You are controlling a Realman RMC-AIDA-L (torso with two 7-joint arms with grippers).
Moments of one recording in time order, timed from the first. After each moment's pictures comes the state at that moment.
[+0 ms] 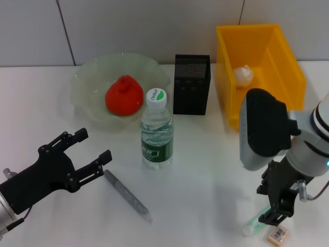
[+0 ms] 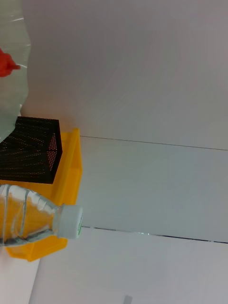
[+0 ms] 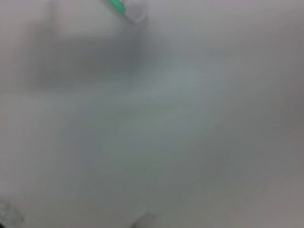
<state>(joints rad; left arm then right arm) -0.25 -2.07 1.01 0.43 1.30 1.45 -0.84 0.65 2.07 1.54 1.34 0.49 -1.71 2.18</state>
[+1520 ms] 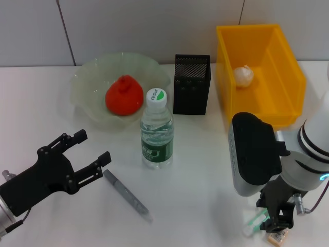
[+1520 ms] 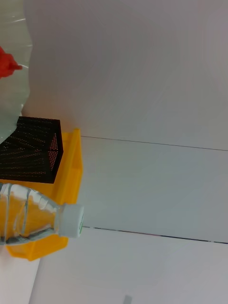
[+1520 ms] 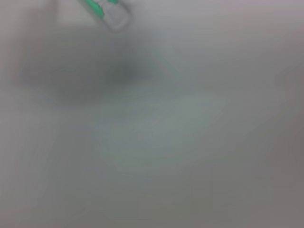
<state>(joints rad) -0.24 -2.07 1.01 0.43 1.30 1.45 -0.84 0.64 2.08 1.42 1.35 0.46 -1.67 2.18</state>
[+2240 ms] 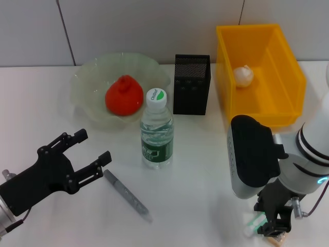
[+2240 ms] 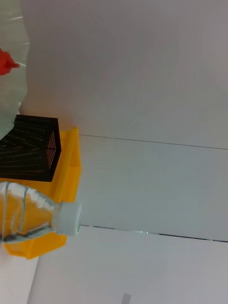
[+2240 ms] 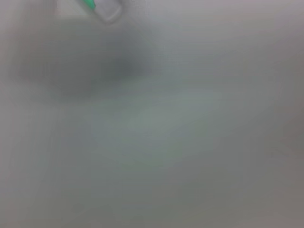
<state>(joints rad) -0.24 -2.07 1.01 0.43 1.30 1.46 -0.84 0.63 2.08 1.42 1.33 0.48 -1.66 2.18</state>
